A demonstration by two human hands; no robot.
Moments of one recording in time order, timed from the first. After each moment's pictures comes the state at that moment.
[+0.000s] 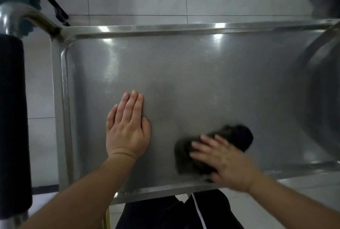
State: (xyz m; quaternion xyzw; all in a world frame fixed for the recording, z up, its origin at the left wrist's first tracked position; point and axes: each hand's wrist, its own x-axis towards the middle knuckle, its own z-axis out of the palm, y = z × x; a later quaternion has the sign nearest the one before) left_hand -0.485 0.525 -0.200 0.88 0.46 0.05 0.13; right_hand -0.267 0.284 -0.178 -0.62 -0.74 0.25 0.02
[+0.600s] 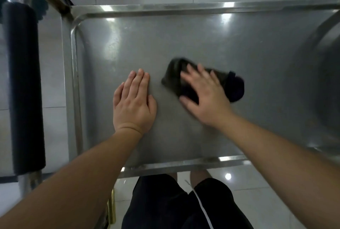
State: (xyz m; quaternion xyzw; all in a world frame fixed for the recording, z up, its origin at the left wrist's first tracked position) left_hand -0.486 0.525 -0.189 0.87 0.47 0.03 0.15; right_hand -0.277 0.409 -0.180 -0.78 -0.56 0.23 0.14
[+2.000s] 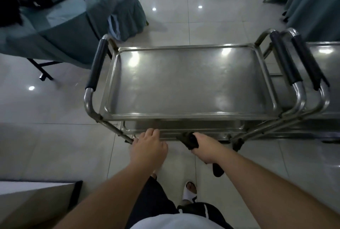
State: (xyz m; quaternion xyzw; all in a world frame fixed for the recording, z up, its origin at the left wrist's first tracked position) left_hand -0.578 0.195 -0.024 0.84 0.49 -0.14 0.20; right_hand -0.377 0.095 -0.025 -0.78 -0.43 0.46 0.02
